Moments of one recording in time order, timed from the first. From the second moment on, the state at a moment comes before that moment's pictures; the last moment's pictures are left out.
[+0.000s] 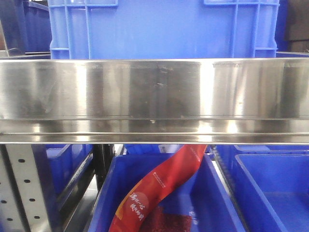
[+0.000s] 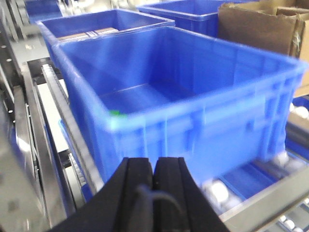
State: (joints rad) left arm -0.47 0.73 -0.92 -0.01 0.52 0.05; right arm 0.54 0.59 -0.87 -0.06 0.57 0.07
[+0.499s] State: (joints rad) left arm -0.47 0.49 -0.42 -0.04 0.16 0.05; right arm 0.54 0.40 -0.50 -0.06 0.39 0.07
